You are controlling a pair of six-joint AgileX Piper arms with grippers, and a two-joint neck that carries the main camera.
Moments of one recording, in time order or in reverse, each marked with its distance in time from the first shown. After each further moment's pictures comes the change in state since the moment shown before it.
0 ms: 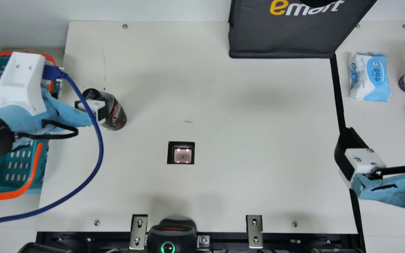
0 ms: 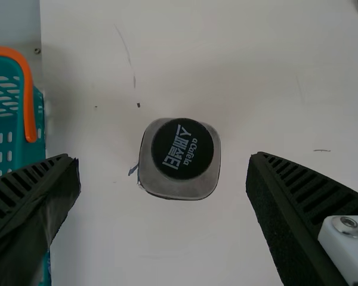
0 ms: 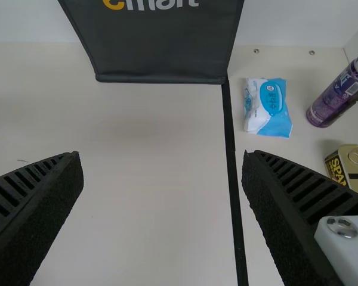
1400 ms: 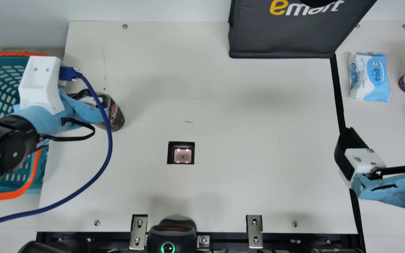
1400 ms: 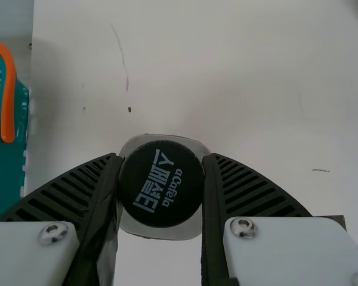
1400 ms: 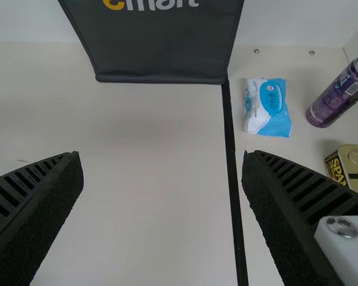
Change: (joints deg) left arm -5.6 1.6 2.0 7.1 -4.3 -14.1; right arm 0.0 0.0 0.0 0.0 0.0 0.0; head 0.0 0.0
